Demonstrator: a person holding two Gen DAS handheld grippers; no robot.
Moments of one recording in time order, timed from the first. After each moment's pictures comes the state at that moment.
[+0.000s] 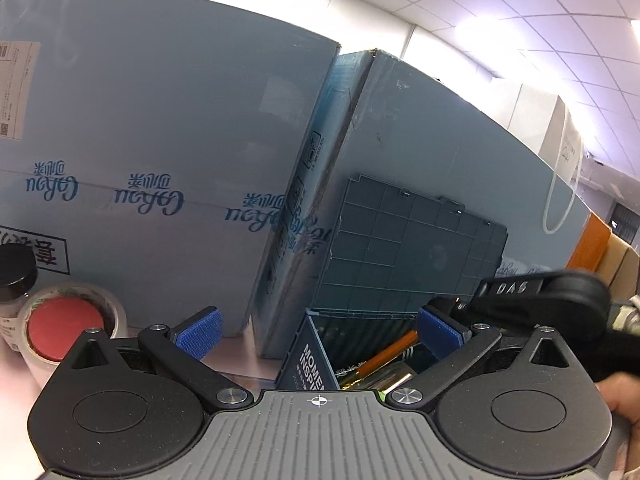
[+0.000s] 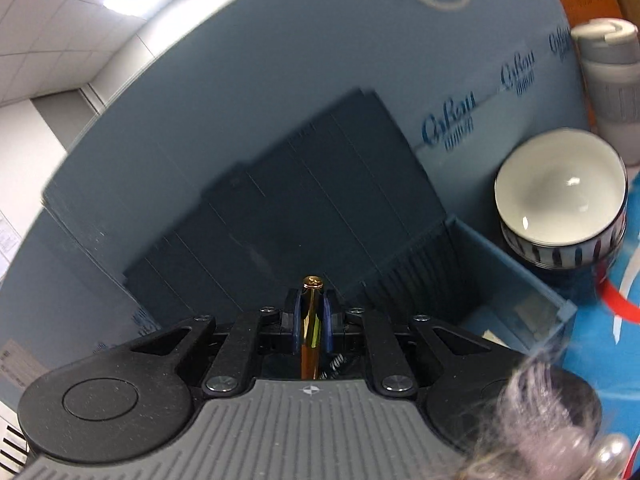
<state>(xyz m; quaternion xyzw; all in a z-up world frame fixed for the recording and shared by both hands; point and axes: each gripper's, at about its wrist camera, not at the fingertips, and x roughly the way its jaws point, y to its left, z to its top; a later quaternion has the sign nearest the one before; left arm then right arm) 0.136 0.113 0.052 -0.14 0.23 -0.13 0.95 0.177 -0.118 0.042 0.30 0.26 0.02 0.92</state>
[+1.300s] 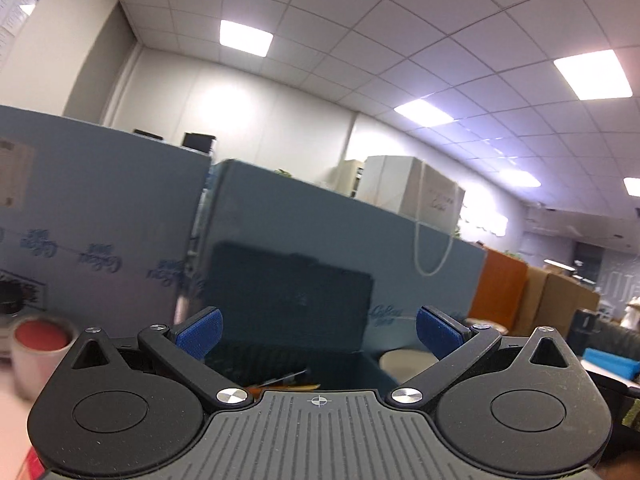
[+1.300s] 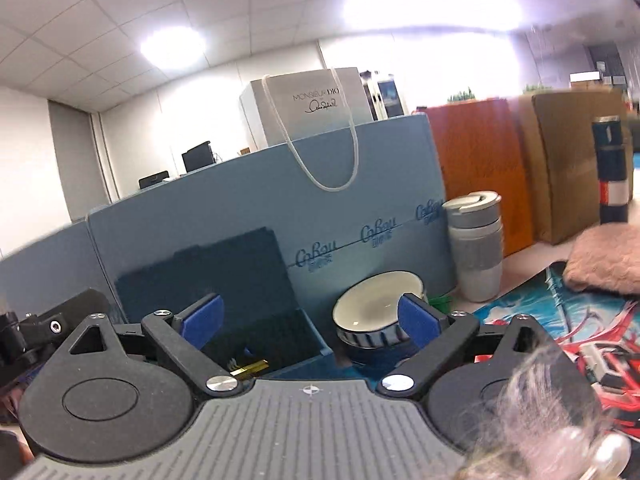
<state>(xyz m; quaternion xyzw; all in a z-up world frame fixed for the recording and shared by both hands) 0.011 0.054 0.066 -0.13 0.06 -0.15 0.98 -0.001 -0.161 0.068 0.14 0.09 -0.06 0.98</state>
